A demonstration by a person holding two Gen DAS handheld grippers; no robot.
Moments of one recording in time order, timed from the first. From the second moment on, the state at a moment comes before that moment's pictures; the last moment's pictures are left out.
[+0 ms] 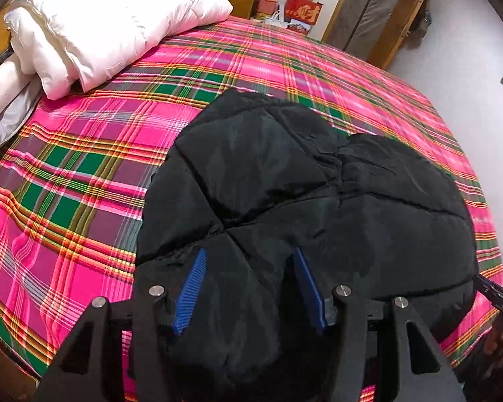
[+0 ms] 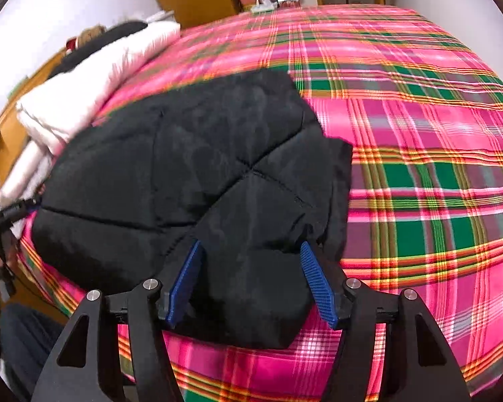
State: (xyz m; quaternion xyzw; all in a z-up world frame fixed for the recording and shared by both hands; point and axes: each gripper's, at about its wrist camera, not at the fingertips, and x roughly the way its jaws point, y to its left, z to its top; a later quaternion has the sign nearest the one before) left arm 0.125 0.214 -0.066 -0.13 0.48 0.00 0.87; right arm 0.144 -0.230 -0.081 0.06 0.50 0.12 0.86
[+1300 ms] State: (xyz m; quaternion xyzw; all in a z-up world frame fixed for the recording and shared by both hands) left arm -0.054 0.075 0.024 -0.08 0.41 0.03 0.91; right arm -0.007 -0.205 -0.004 -0.01 0.43 0.16 0.89
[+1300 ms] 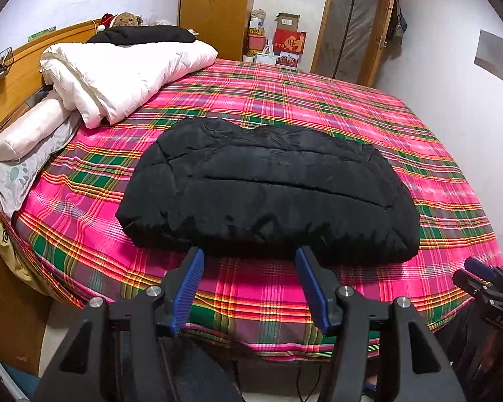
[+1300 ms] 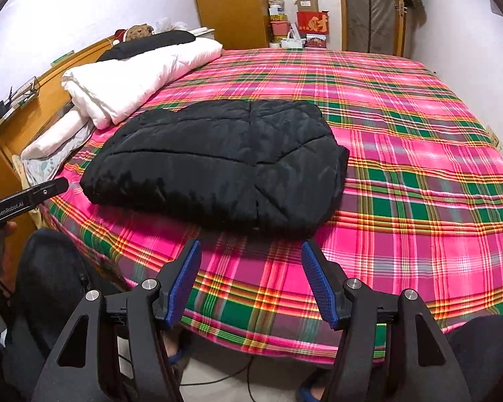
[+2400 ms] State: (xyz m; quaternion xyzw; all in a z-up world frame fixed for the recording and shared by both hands) left arm -0.053 0.077 0.016 -0.10 0.41 0.02 0.91; right arm -0.008 -0.195 -0.012 -0.02 0.44 0.16 0.88
